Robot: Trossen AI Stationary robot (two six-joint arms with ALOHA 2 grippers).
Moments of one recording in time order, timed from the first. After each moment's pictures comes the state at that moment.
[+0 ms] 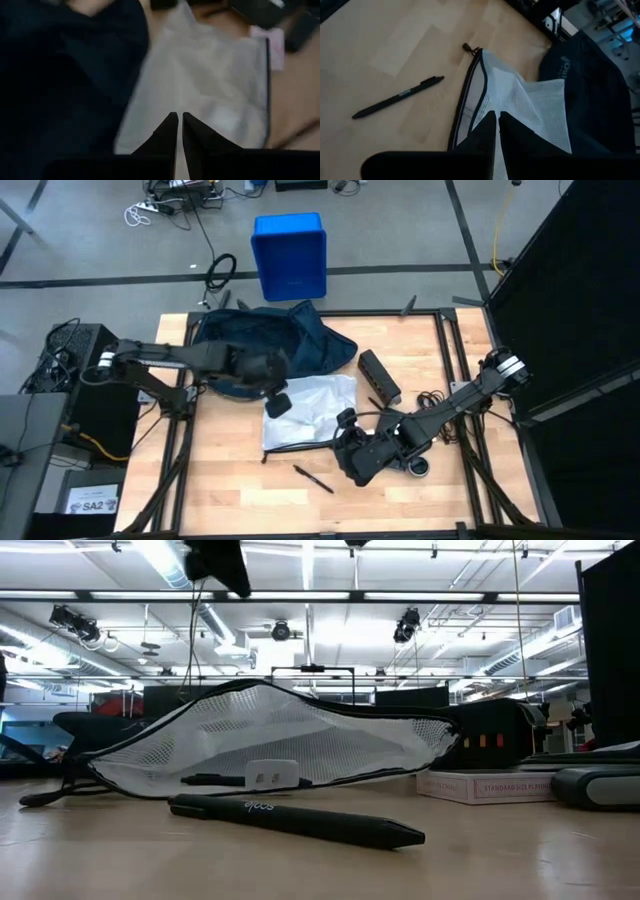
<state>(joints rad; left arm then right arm) -0.15 1.40 1.43 -1.04 -0.35 -0.47 0.52 1.72 1.40 -0.48 0.54 -0.20</state>
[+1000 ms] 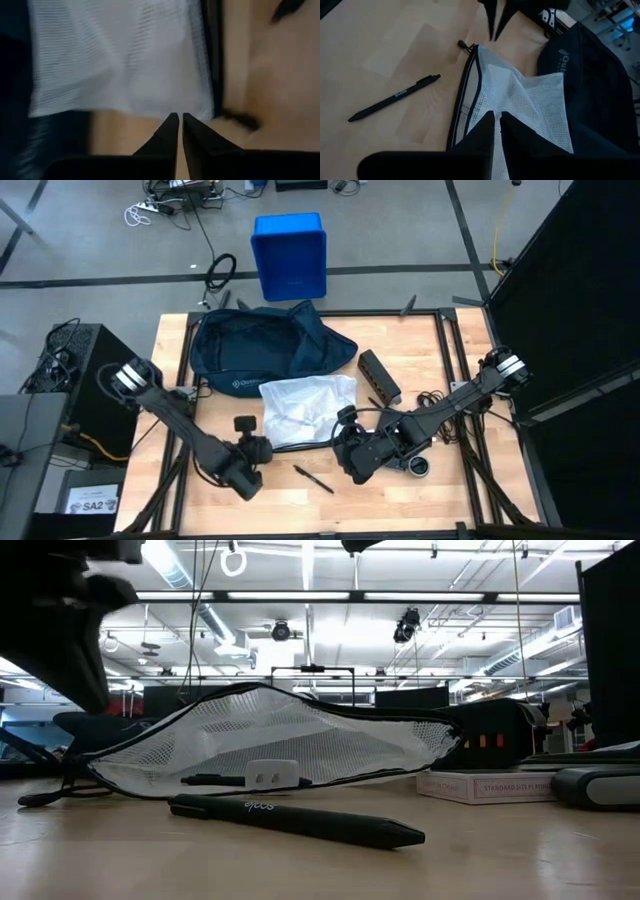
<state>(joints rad) -0.74 1.69 1.11 -1.03 -0.61 -0.76 0.51 1.71 1.40 -0.49 0.53 -0.17</state>
